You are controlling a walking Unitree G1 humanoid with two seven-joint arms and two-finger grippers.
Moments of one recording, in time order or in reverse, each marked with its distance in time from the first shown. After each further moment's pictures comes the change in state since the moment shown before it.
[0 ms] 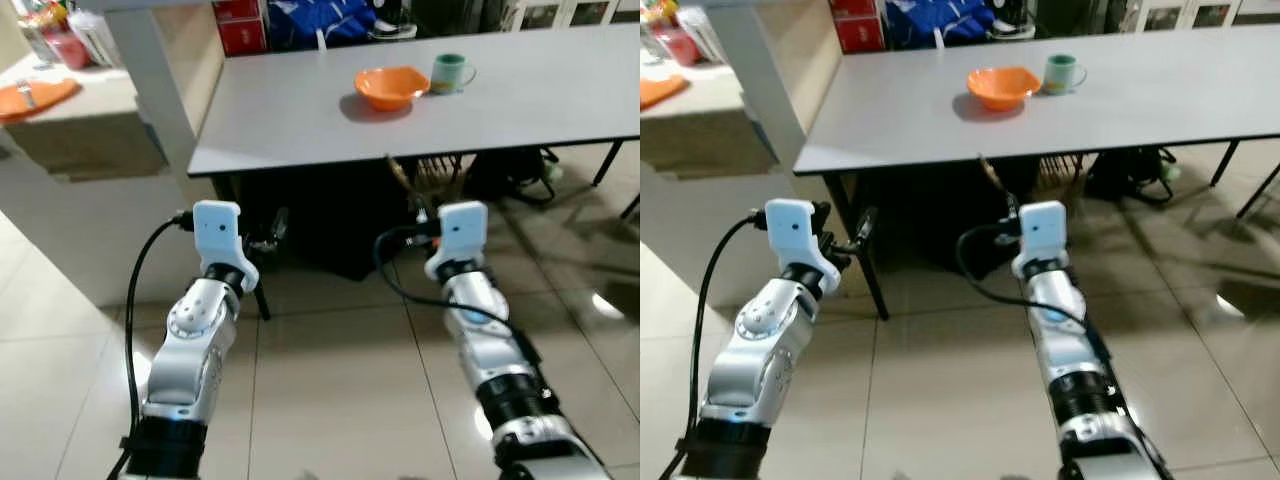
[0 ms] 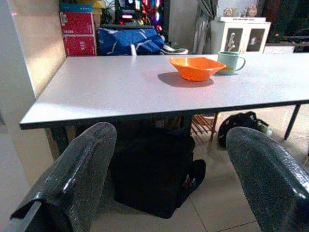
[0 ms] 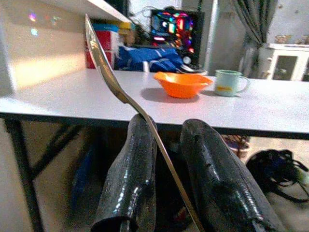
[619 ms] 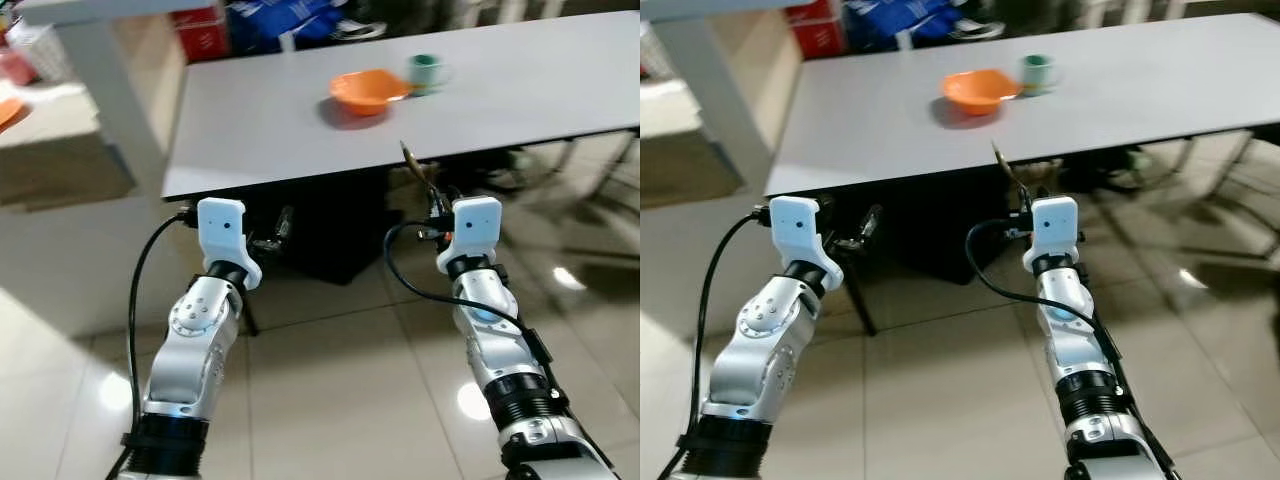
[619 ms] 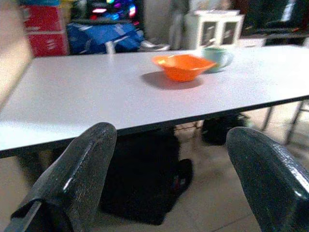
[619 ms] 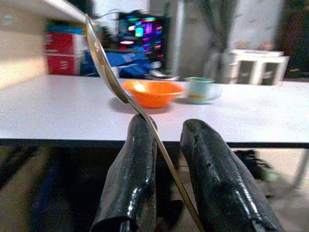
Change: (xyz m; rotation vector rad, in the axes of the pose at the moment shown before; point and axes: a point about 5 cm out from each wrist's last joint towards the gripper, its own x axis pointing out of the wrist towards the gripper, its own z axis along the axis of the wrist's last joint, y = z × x) left arm 0.001 0.001 0.002 0.025 -0.006 -0.011; right arm 0.002 -0.007 0.010 -0.014 -0.055 -0.046
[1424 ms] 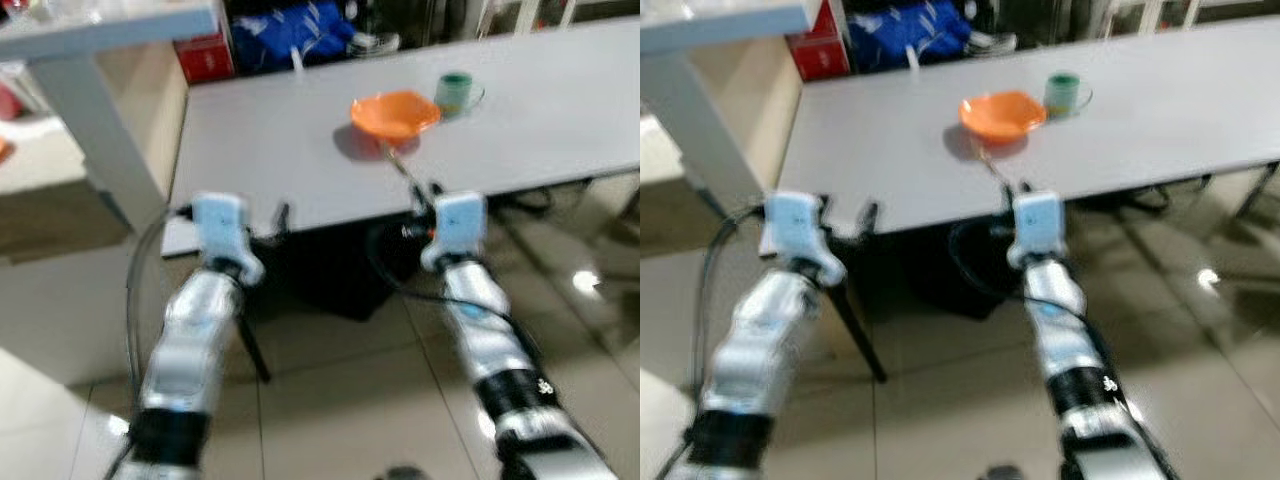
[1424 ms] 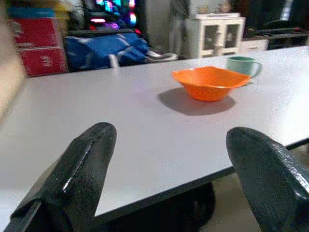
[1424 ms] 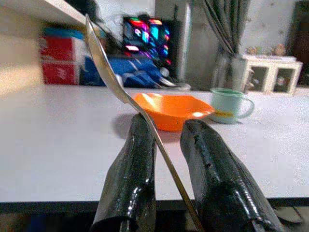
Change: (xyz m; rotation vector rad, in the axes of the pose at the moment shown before) left arm 0.007 -0.011 0.000 0.008 -0.012 -0.049; right arm 0.001 -0.003 -0.004 -0.016 0.013 0.000
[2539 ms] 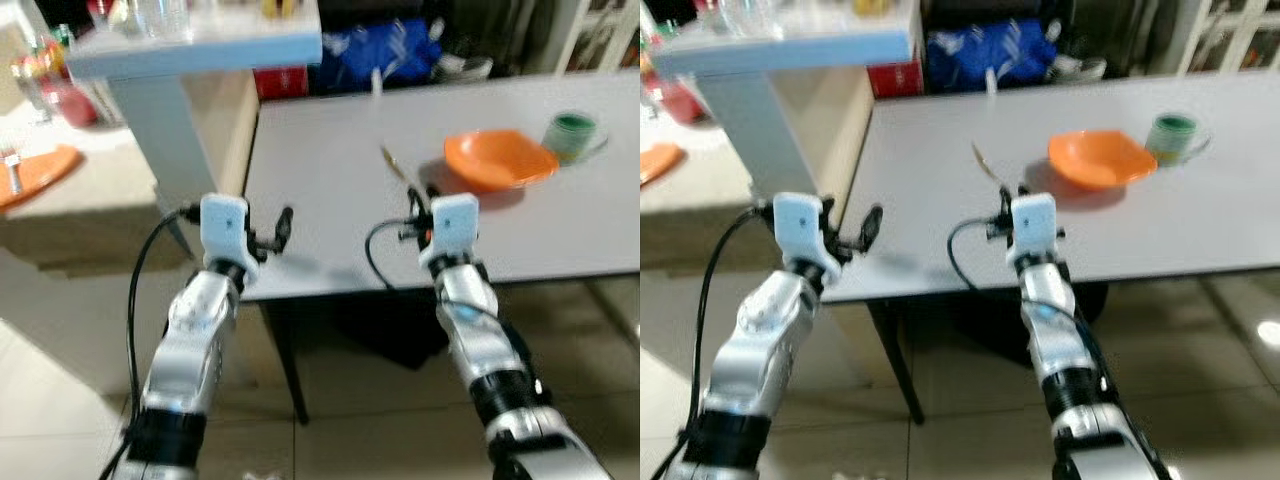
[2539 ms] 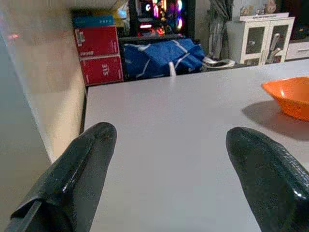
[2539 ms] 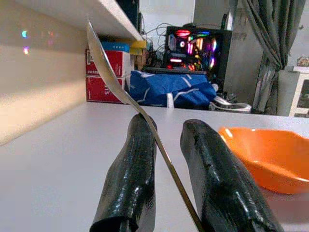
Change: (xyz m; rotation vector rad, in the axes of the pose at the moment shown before) left arm -0.001 0.010 -0.001 0.036 0.015 0.022; right arm 0.002 0.013 0.002 0.013 -0.010 0.017
